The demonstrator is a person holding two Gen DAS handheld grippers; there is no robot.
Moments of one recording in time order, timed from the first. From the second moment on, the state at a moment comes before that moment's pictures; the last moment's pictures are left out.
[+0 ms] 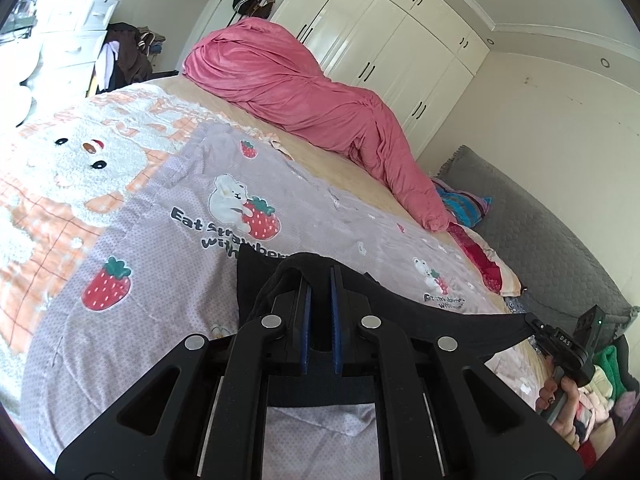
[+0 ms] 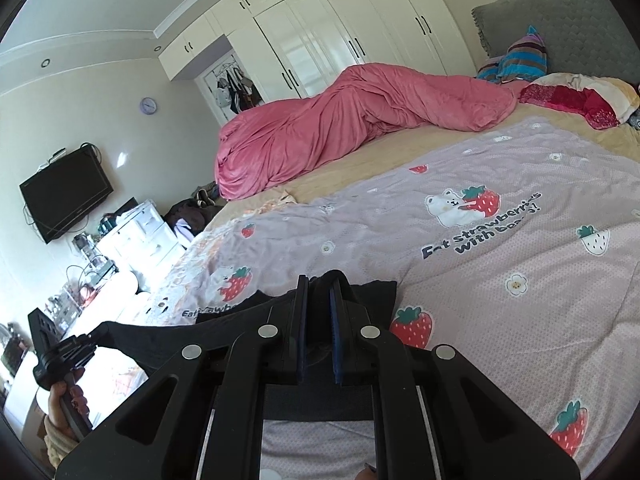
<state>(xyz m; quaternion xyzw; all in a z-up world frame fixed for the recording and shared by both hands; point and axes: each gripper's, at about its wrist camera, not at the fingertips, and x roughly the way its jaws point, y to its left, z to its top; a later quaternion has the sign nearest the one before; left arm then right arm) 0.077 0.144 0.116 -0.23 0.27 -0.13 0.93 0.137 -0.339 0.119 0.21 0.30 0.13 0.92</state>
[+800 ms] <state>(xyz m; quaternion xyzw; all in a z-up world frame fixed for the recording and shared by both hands) 0.135 0.144 0.092 -0.23 0.28 -0.10 0.93 0.196 -0.323 0.093 0.19 0.32 0.08 0.92</state>
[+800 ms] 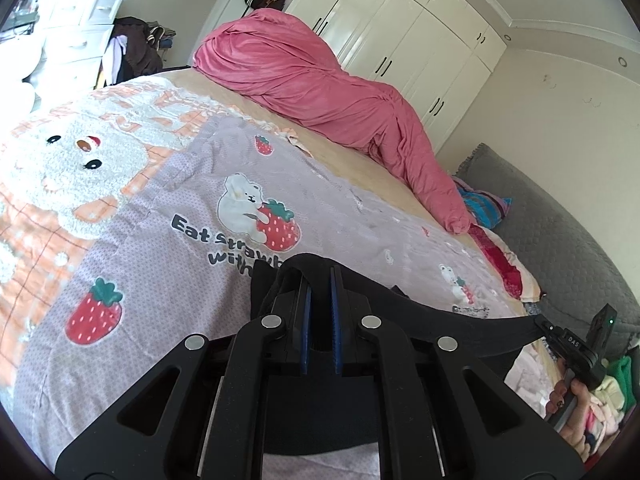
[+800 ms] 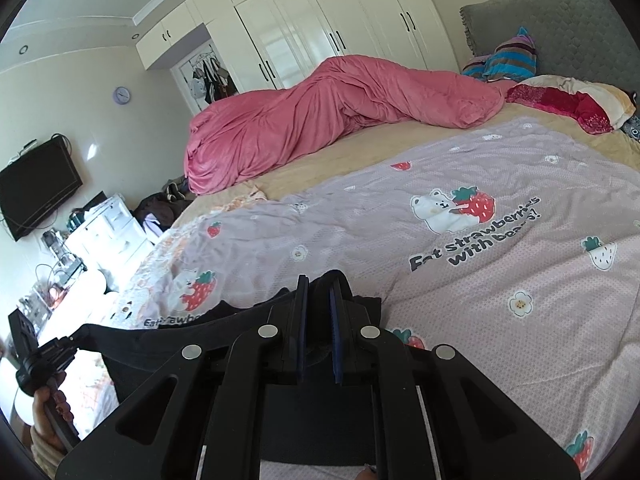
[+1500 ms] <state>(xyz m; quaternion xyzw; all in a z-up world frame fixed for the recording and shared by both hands) 0.180 0.141 0.034 -0.21 0.32 -0.07 0.92 0.251 -0.315 0.011 0.17 0.40 0.06 0.90</state>
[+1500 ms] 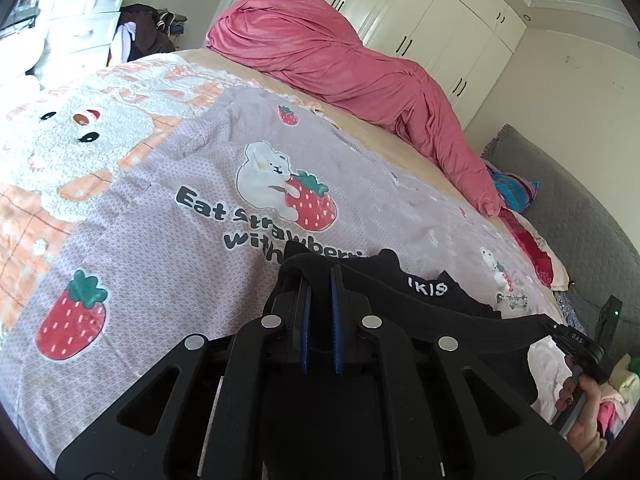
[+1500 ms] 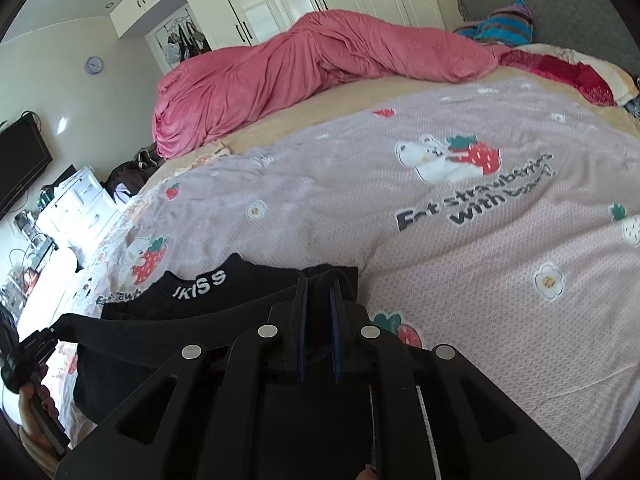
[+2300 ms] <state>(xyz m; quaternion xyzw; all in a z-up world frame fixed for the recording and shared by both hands) 0.169 0.135 0.040 -0.17 0.30 -0.05 0.94 0.251 -0.320 0.006 0.18 0.40 0.05 0.90</state>
